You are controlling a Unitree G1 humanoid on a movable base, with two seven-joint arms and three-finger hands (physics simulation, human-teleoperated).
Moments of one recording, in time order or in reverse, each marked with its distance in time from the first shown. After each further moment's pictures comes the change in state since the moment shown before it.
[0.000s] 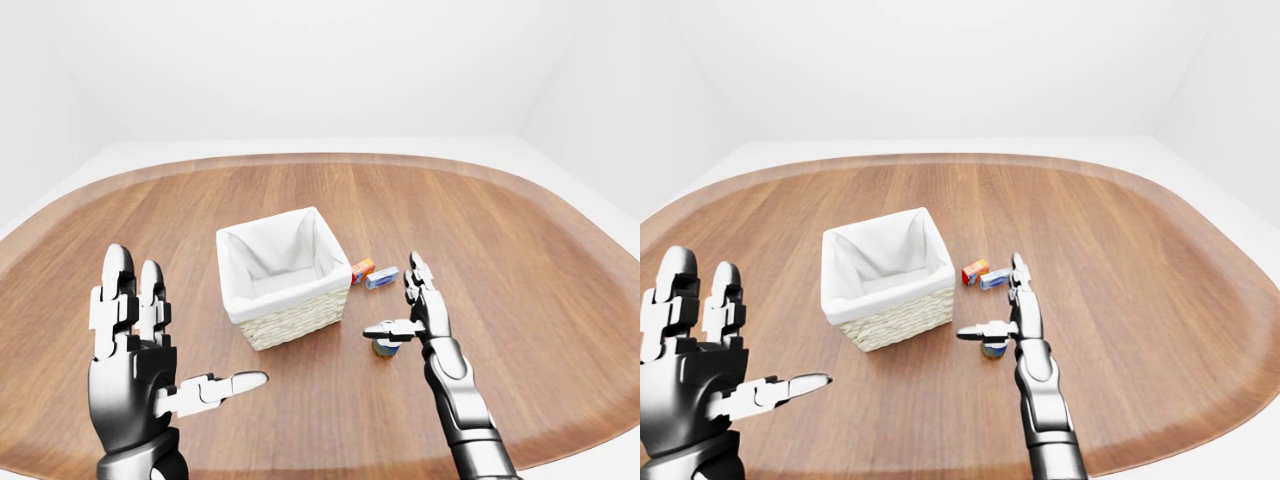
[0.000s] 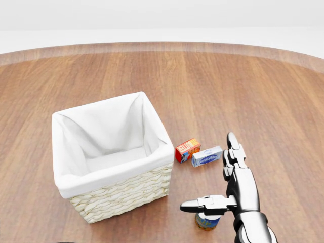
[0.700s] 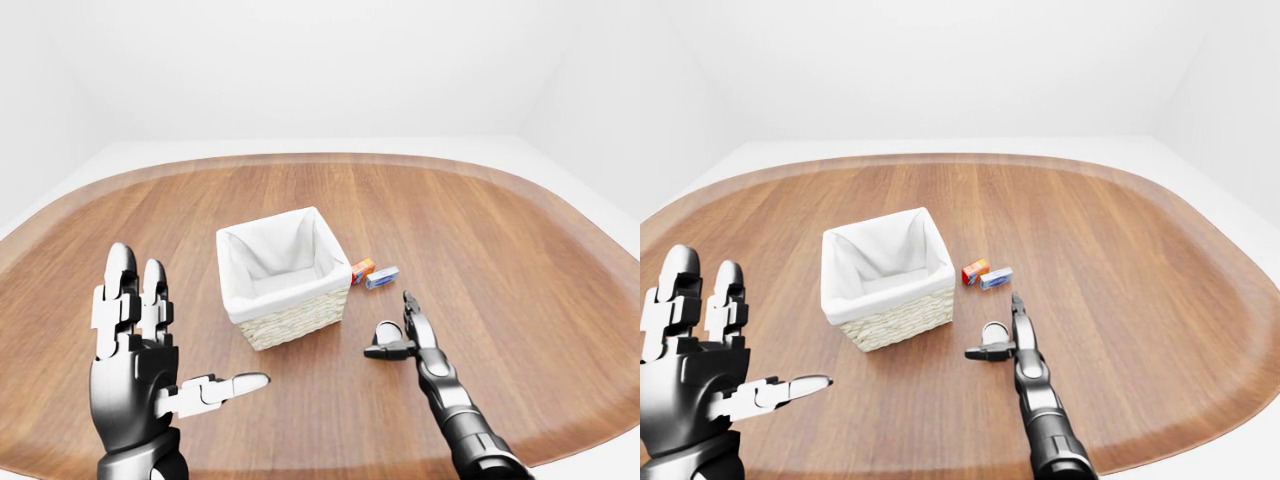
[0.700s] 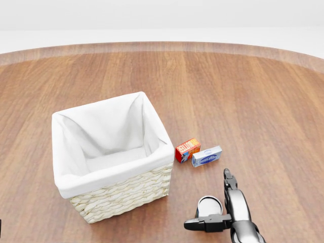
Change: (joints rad) left arm 0.001 0.003 -0.004 -0.003 -0.008 0.000 -0.013; right arm -0.193 -0.048 -0.026 0.624 -0.067 -0.052 -0.061
